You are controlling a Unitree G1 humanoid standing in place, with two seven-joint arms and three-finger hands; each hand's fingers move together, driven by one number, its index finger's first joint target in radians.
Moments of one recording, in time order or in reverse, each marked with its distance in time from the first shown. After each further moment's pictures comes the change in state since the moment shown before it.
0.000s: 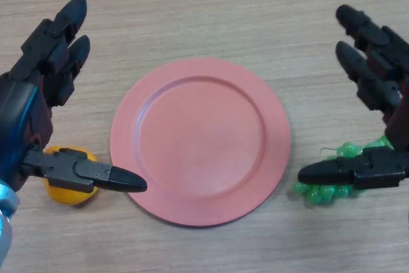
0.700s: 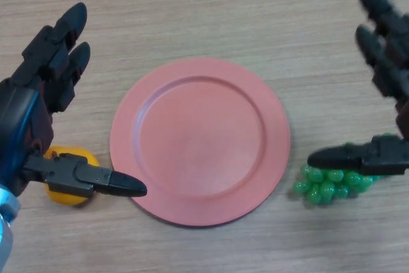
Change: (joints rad) left arm 0.023 -0.009 -0.001 -0.002 0.000 0.009 0.000; right arm 0.003 -0.011 -0.013 0.205 -0.109 -0.230 0.038
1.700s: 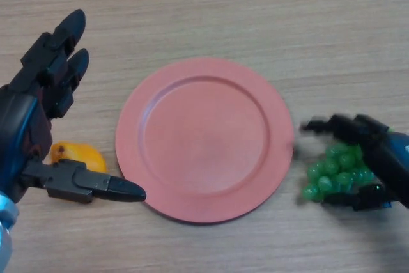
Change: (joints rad) left arm 0.026 -0.006 0.008 -0.021 0.001 0.000 -0.001; right arm -0.110 -0.124 0.034 0.906 -0.604 -0.925 -0.187
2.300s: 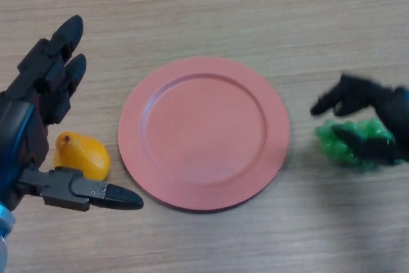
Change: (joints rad) left arm 0.026 -0.006 0.018 -0.024 0.009 0.000 -0.017; right arm -0.017 0.072 0.007 -0.534 0.214 0.575 0.178
